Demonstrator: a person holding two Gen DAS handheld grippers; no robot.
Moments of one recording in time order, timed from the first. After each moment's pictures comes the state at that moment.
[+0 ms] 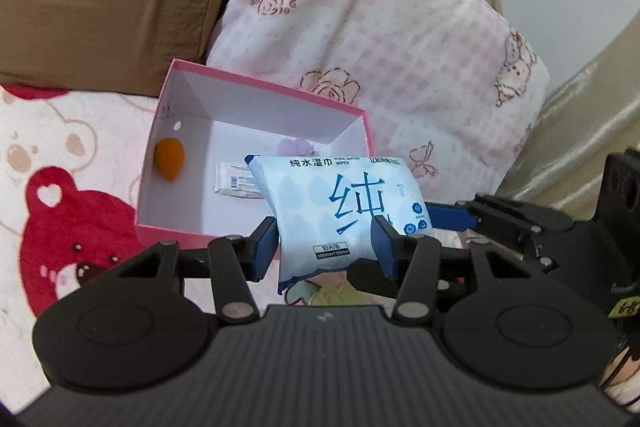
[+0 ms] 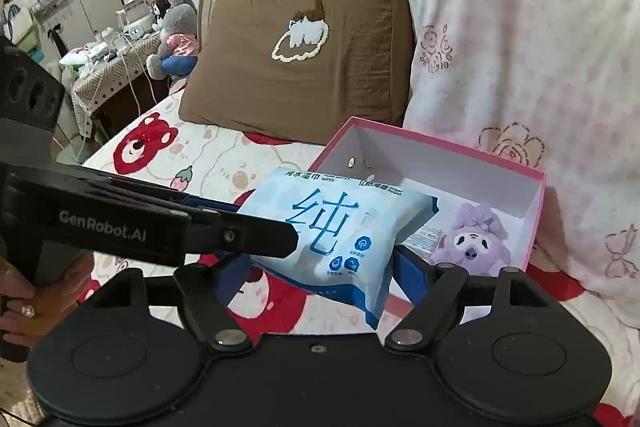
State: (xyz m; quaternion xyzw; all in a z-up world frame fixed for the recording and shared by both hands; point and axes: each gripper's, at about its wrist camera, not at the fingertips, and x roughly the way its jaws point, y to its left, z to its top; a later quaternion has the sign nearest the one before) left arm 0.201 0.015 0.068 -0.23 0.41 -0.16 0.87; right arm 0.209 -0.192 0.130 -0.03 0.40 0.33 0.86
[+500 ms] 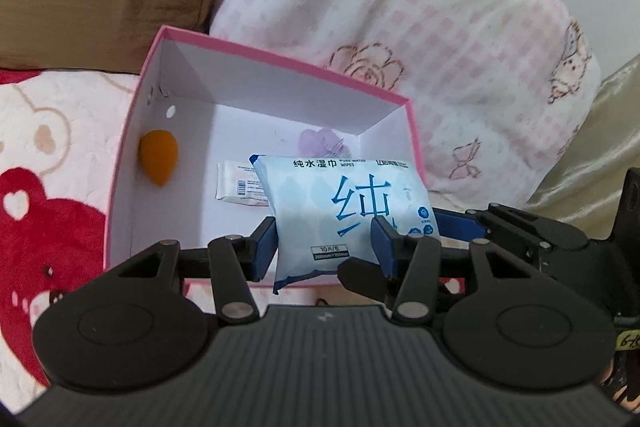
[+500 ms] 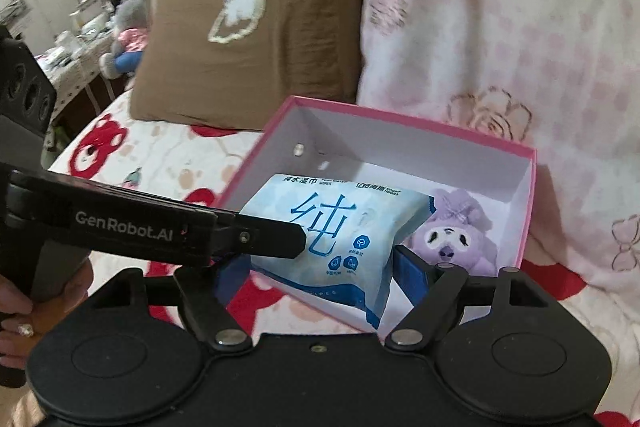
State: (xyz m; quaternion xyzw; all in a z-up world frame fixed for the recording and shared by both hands) left arm 0.280 0.004 0.004 -0.22 0.46 -0.15 0.84; right arm 0.270 -0.192 0.078 -0.02 0.43 0.27 0.86
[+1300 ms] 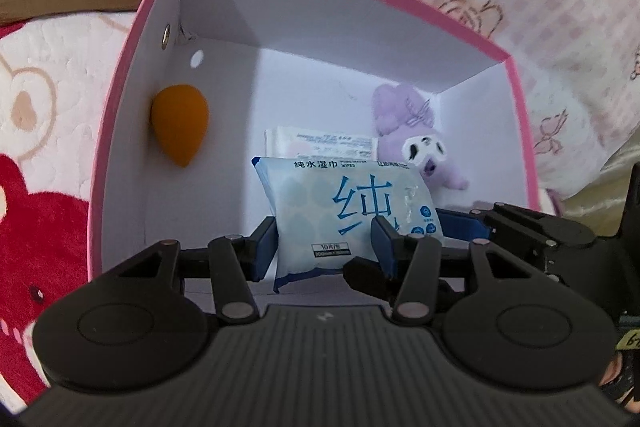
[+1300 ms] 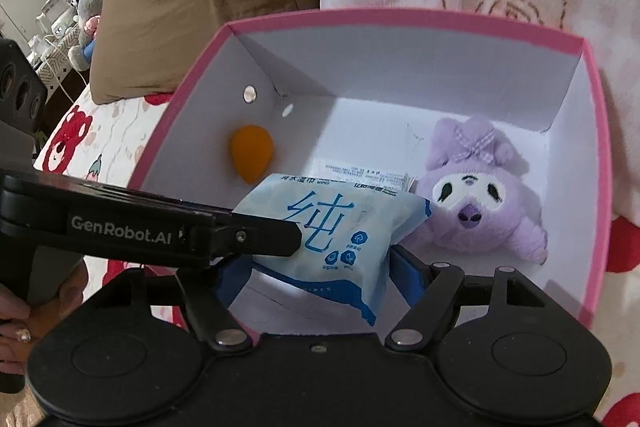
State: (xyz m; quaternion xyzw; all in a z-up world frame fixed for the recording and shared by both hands) left arm 0.330 0.010 -0.083 -0.20 0.54 -0.13 0.81; right arm 0.326 -0.189 -0.017 0.02 0.50 0.26 0.82
